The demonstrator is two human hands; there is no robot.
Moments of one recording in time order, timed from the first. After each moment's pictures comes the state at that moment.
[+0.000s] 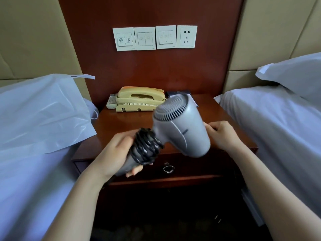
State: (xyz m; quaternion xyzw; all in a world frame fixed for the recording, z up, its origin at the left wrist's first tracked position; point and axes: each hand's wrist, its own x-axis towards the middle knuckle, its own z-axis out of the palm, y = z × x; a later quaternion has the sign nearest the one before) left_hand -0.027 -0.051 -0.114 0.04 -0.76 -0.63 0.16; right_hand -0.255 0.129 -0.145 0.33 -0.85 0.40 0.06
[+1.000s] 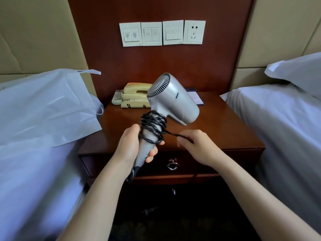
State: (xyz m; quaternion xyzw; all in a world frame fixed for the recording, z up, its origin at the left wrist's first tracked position) left_hand -0.055 -0.038 -0.122 0.20 -0.57 -0.77 0.21; right_hand -0.187 0.095 -0.147 0.48 -0.79 0.37 -0.05
